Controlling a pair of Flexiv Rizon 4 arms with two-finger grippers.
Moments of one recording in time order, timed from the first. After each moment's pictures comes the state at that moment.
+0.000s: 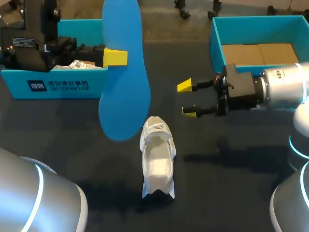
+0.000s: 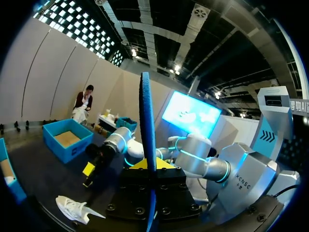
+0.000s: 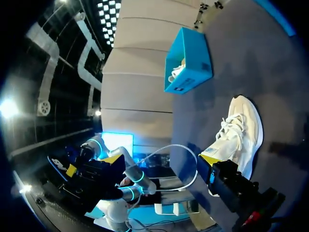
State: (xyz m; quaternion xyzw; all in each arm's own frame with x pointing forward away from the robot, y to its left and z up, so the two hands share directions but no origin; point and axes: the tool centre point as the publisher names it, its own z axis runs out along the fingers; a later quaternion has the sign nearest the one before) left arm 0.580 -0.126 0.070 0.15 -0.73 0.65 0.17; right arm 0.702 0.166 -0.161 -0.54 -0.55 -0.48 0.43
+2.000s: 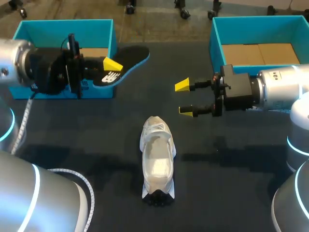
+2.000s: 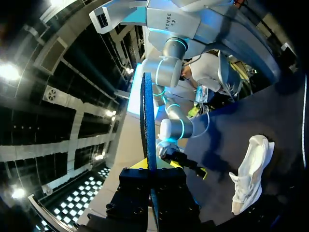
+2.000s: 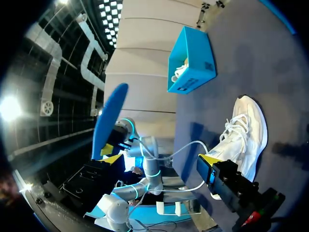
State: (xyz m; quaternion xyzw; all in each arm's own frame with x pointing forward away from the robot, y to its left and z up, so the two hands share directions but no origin) left arm 0.688 -0.105 -0.046 -0.44 -0.54 0.62 -0.37; right arm 0.706 0.171 -0.165 -0.54 -0.54 -0.48 0.43
